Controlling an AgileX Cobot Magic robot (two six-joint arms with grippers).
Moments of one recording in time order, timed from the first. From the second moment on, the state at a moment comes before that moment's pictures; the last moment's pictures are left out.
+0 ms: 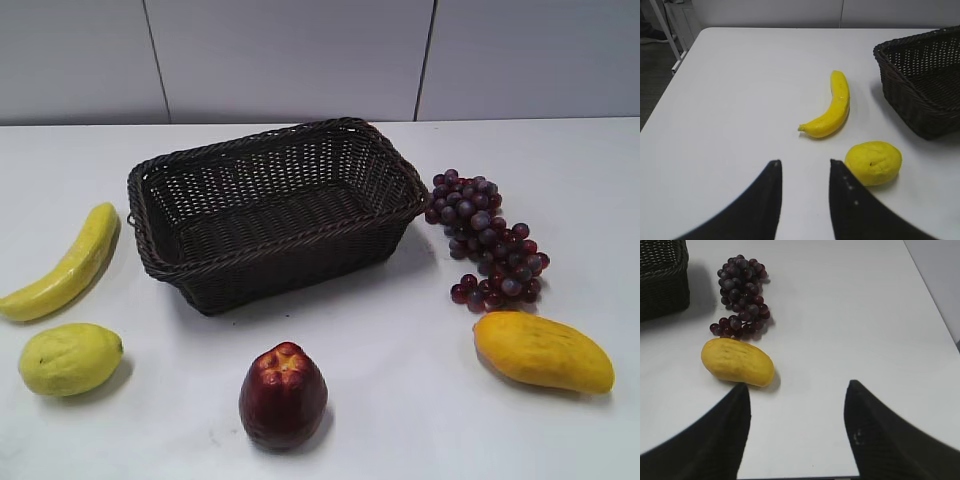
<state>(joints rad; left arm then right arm) 0.05 -0.01 -0.51 -0.08 1.05 0.15 0.13 -0.01 -0.49 -0.09 1.05 0.08</state>
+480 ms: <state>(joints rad) 0.05 0.19 -0.53 -0.08 0.77 0.15 0.13 -0.01 -0.49 -0.09 1.05 0.08</state>
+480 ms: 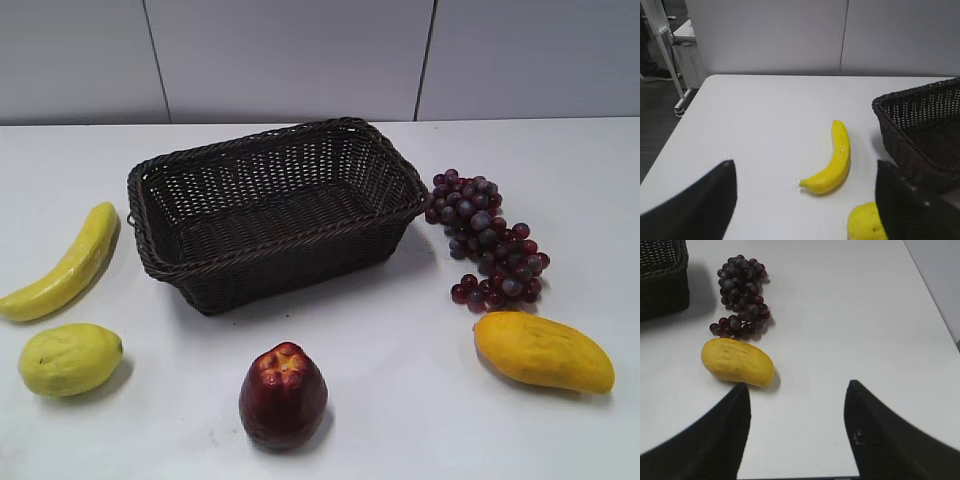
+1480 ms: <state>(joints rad) -0.12 1.39 -0.81 -0.13 0.49 0.27 0.13 -0.01 -0.49 -0.09 1.05 0.08</state>
